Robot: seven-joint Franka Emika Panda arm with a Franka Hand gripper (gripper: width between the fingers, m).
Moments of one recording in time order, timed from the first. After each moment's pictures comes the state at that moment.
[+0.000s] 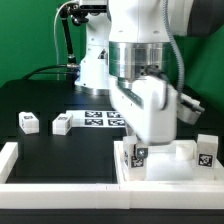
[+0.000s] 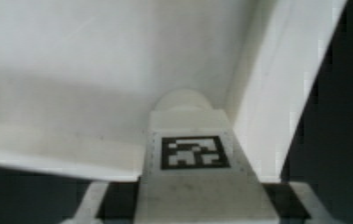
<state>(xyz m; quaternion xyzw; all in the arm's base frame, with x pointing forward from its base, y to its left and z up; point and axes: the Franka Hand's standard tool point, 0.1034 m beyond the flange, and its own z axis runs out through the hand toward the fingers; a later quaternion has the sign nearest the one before) 0.670 -0.004 0.072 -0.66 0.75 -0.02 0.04</state>
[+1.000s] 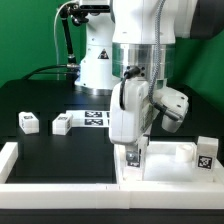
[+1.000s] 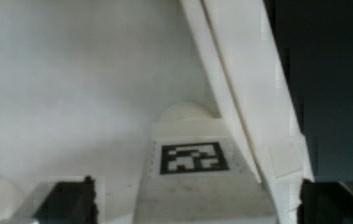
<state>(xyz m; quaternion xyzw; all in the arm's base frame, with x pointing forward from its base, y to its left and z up) 0.668 -0.005 0.072 -0.57 0.82 -0.02 0.03</state>
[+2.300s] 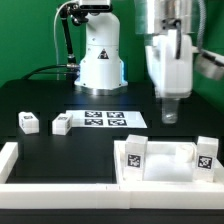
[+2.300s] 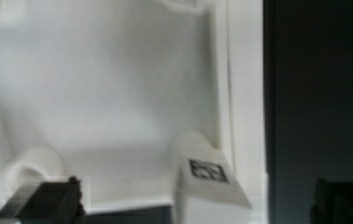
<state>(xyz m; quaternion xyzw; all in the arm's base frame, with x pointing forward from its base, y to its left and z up) 0.644 0.056 0.128 -0.64 0.77 -0.01 0.05</state>
